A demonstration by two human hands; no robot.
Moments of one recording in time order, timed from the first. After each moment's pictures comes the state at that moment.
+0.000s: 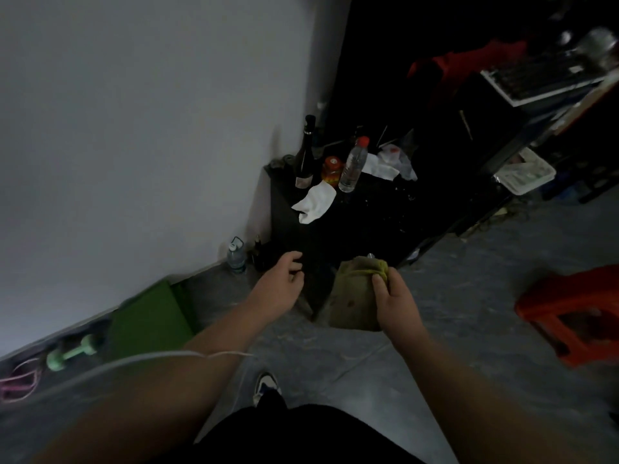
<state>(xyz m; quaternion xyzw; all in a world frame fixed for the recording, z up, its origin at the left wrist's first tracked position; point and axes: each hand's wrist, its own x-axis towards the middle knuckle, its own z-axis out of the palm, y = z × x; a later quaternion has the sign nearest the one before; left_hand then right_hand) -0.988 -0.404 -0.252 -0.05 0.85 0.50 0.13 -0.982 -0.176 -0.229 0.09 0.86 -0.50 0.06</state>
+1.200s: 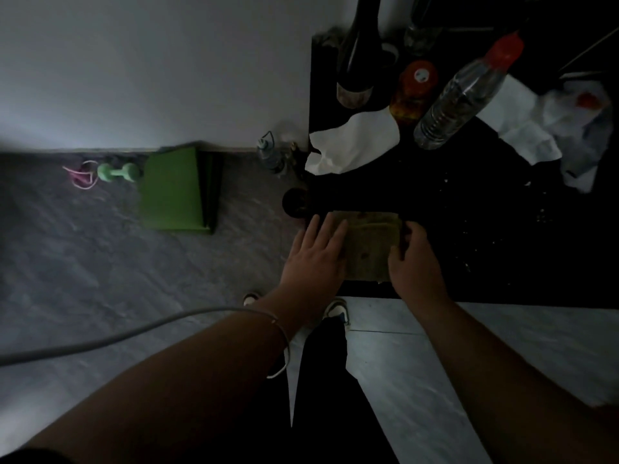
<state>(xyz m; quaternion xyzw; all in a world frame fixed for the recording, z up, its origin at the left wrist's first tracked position) -1.191 -0.220 -0.457 -0.21 0.94 0.21 0.16 -1.311 -0.074 -0.454 -0.12 0.90 -0.31 0.28</state>
